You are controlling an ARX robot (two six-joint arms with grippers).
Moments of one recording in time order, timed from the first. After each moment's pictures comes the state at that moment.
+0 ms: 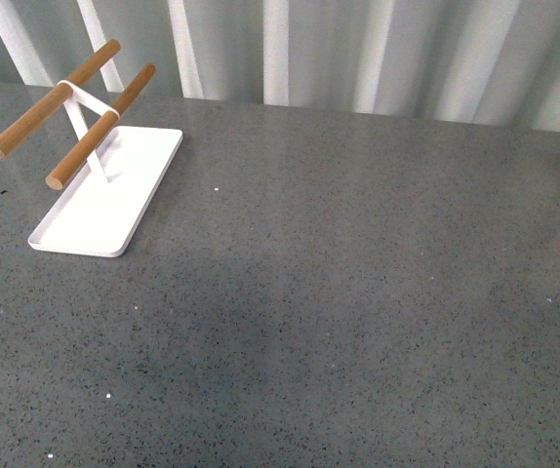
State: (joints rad) left arm 0.00 0.00 0.02 0.00 0.00 0.00; right arm -0.49 1.15 0.77 0.36 -0.46 -0.12
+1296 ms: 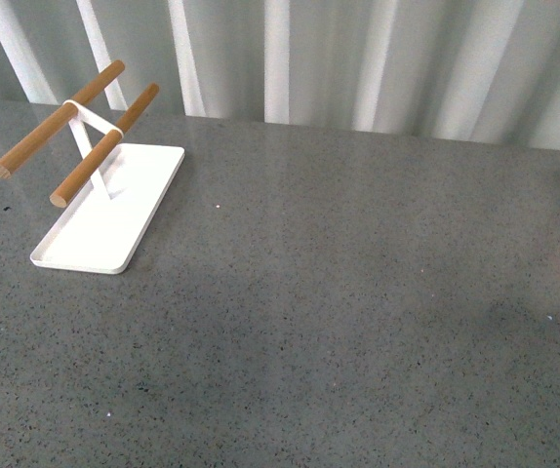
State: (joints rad) left arm 0.00 0.00 0.02 0.00 0.00 0.00; right arm 0.00 0.40 0.06 0.35 -0.01 -0.02
